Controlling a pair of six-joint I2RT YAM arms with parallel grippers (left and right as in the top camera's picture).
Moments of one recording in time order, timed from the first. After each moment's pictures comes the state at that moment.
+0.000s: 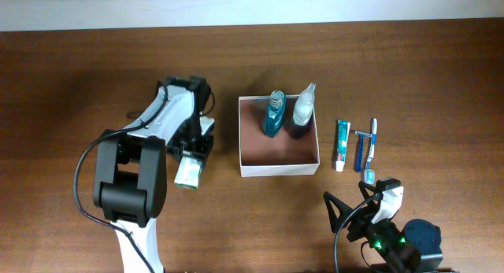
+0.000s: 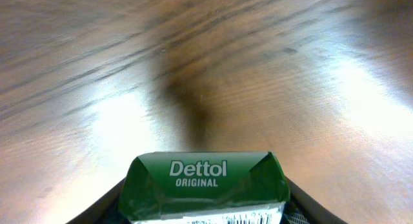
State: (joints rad) left arm -0.24 2.13 1.57 -1.31 -0.01 0.07; right arm 0.04 0.02 0.25 -0.60 -0.42 0.29
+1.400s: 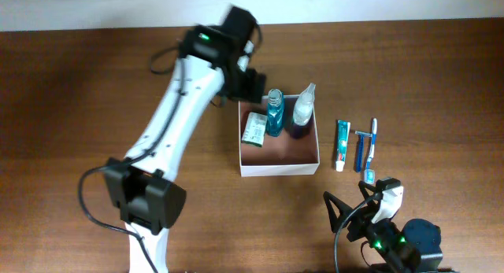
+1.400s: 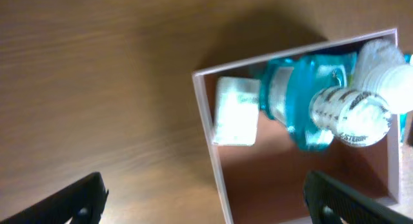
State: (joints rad) left arm -0.43 2.13 2.27 -1.43 0.01 -0.23; right arm 0.04 0.02 0.25 -0.60 -0.42 0.29
